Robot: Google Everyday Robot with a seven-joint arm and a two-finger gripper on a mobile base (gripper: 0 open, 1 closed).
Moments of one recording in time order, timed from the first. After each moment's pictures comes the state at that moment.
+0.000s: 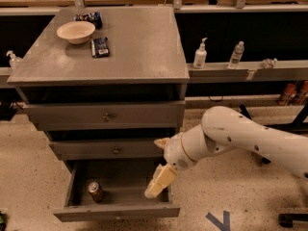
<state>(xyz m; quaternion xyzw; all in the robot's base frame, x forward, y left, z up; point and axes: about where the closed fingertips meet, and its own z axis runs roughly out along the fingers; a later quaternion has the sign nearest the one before) 0.455 -0.003 0.657 -0.58 0.72 0.28 0.25</state>
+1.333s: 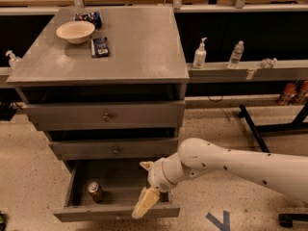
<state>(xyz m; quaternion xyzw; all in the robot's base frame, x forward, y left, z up) 0.440 0.045 0.542 -0.60 0.70 0.30 0.25</state>
